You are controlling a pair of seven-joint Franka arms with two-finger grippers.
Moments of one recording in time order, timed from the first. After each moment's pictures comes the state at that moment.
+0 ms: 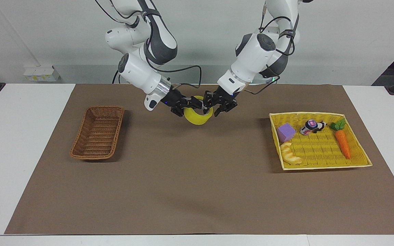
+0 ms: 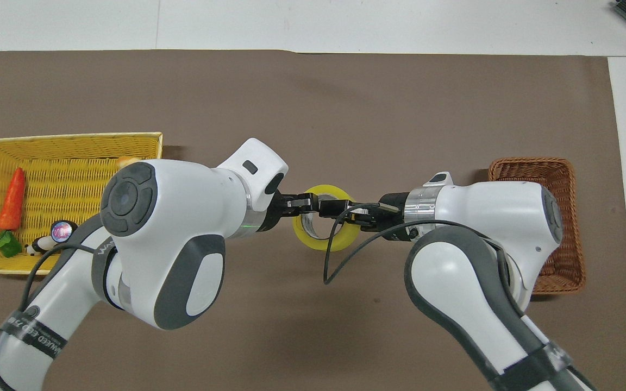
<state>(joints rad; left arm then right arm) -0.13 0.07 -0.48 -1.92 -0.41 2.28 -0.39 0.50 0.02 -0.09 -2.13 0.96 2.32 -0.01</state>
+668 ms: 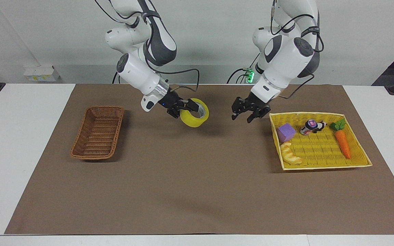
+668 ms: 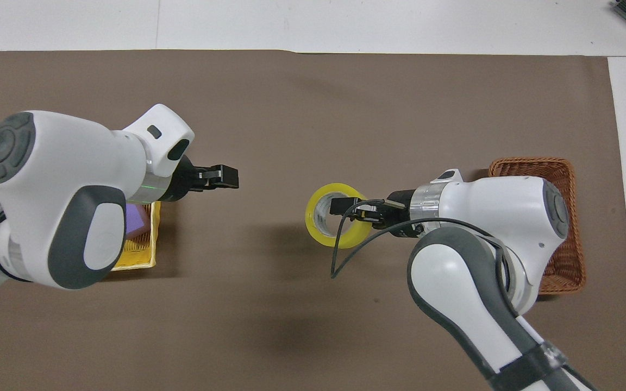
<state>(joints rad) -0.12 0.04 -0.24 -1.91 -0.31 2.12 -0.18 0.49 0.02 -0.10 -2.13 0.81 2.32 0.08</state>
